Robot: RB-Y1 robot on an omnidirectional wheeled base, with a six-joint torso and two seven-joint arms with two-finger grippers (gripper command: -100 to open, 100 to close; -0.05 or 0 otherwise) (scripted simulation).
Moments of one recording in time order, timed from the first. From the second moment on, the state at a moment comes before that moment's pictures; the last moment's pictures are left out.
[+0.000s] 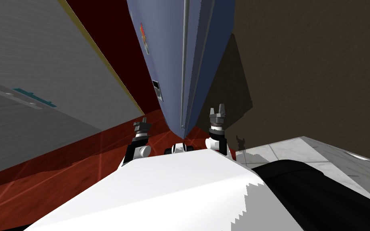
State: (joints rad) left arm 0.41 0.14 -0.02 -1.99 0.34 -0.36 0.27; right arm 0.48 -0.04 -0.01 -2.34 -0.06 -0.46 0.07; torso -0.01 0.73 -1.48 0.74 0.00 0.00
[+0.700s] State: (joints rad) left arm 0.47 0.13 -0.04 -2.08 0.36 -0.22 0.28; right arm 0.48 -0.04 -0.01 -2.34 -0.06 -0.46 0.07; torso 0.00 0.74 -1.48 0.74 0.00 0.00
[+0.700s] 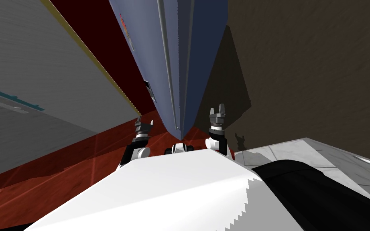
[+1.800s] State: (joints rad) left arm 0.55 0.13 -0.06 -2.20 0.40 -0.01 0.30; right arm 0.48 -0.04 -0.01 -2.34 -0.06 -0.46 0.07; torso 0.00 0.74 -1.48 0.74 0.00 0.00
